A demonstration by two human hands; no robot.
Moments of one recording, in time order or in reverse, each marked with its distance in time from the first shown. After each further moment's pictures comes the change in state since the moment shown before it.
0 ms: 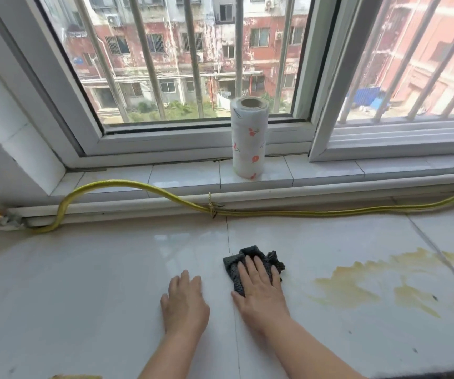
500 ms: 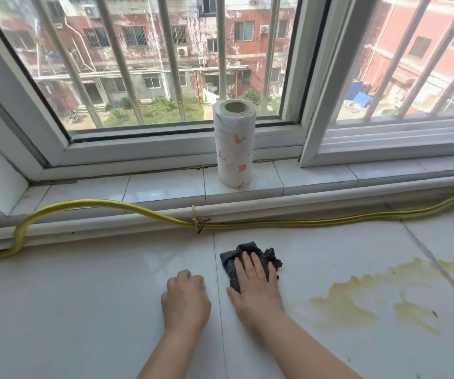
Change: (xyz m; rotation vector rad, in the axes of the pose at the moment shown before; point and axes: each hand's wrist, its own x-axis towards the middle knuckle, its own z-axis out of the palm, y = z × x) left_hand 0.051 0.037 -0.004 -0.085 -0.037 0.046; right_hand 0.045 0.015 -0.012 0.012 -0.036 0.064
